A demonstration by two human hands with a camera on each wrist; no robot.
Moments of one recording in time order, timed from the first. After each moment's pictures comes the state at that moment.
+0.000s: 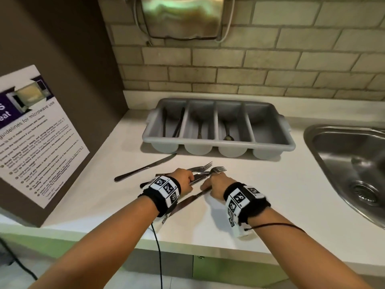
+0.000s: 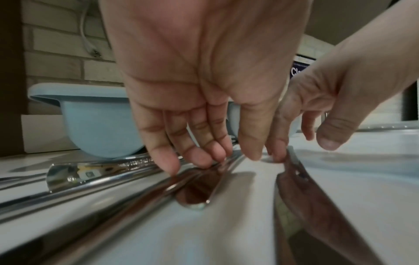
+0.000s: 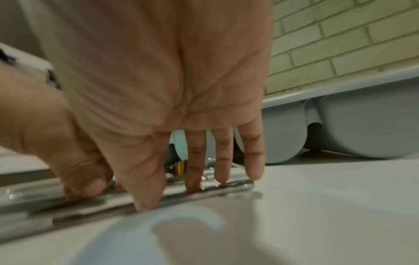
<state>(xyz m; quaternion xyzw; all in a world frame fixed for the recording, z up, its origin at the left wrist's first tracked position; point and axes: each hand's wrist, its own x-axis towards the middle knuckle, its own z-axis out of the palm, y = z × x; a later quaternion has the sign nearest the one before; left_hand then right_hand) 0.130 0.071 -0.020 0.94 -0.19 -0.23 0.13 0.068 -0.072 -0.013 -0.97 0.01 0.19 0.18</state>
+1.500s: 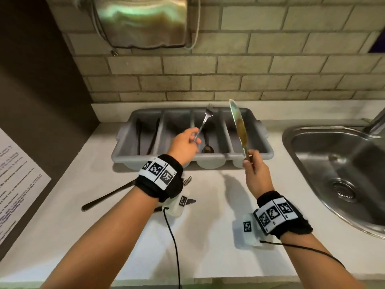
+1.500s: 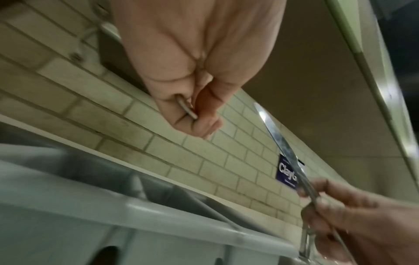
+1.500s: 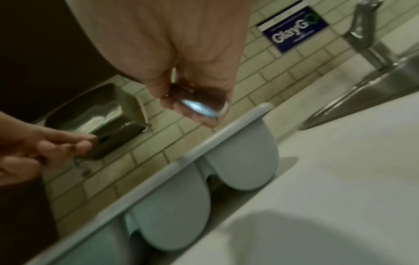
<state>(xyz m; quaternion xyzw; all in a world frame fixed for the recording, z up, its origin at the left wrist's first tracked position) 0.178 -0.033 0.065 0.80 -0.18 -0.12 0.55 0.044 -0.184 0.023 -0.83 0.20 -0.23 0.47</state>
